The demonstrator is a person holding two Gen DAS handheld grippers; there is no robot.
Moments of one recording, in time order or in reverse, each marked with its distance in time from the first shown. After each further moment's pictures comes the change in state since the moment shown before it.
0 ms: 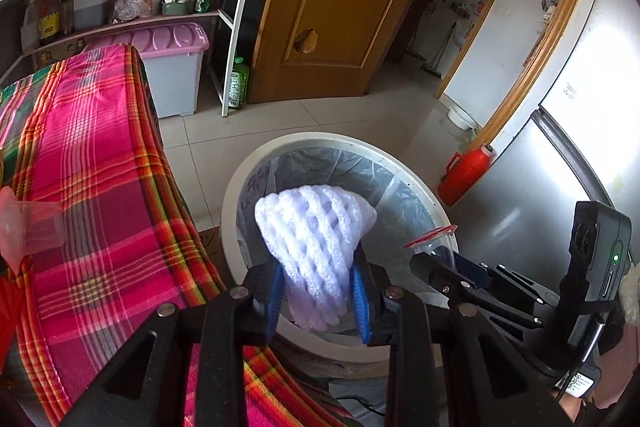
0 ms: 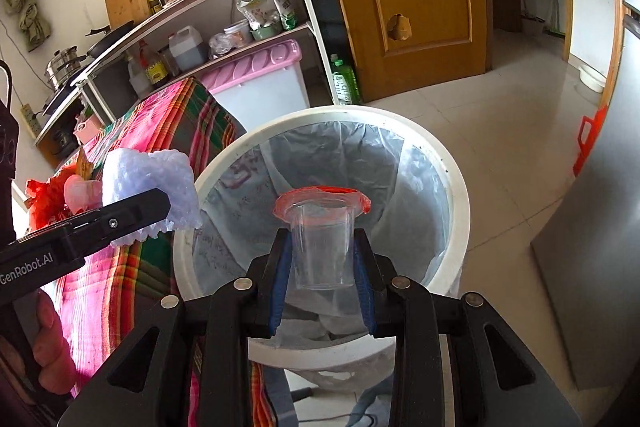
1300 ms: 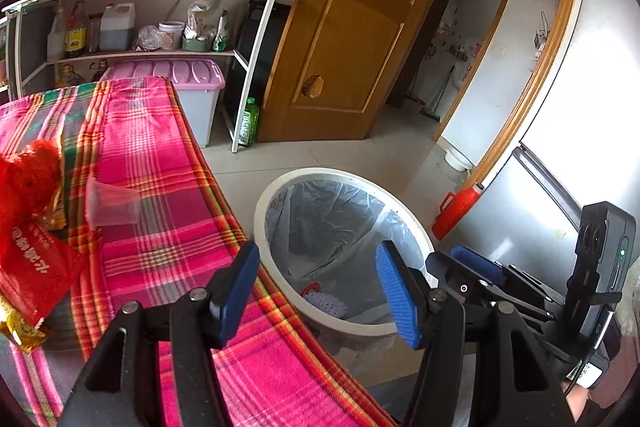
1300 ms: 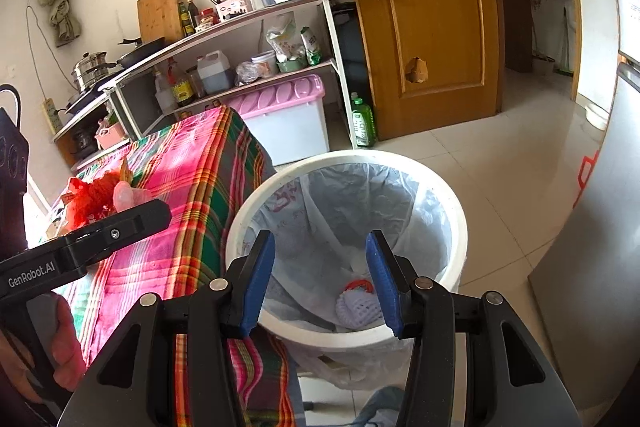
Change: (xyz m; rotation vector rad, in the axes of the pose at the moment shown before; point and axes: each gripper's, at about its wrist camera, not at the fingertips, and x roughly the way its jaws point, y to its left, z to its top) left arm -0.078 0.017 -0.028 -0.038 -0.184 0.001; right arm -0.061 0.038 -0.006 -0.085 -0.149 0.039
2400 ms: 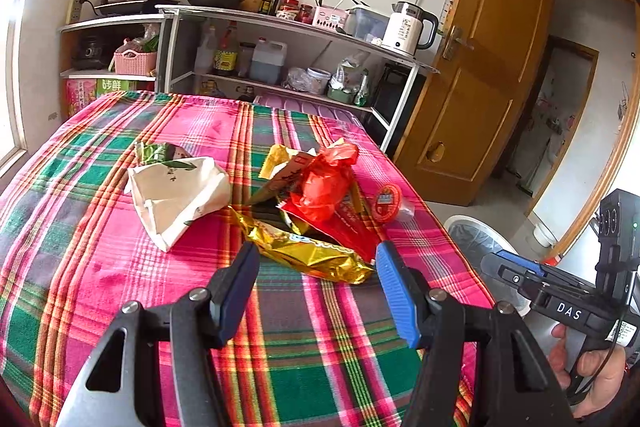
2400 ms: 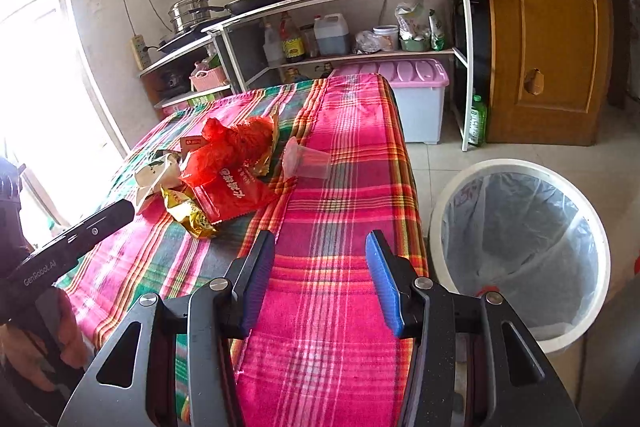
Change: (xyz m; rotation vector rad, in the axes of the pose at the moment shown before) left arm -0.151 0.137 -0.060 -0.192 -0.215 0.371; right arm 0.025 0.150 -0.007 -0.220 0.123 0.287
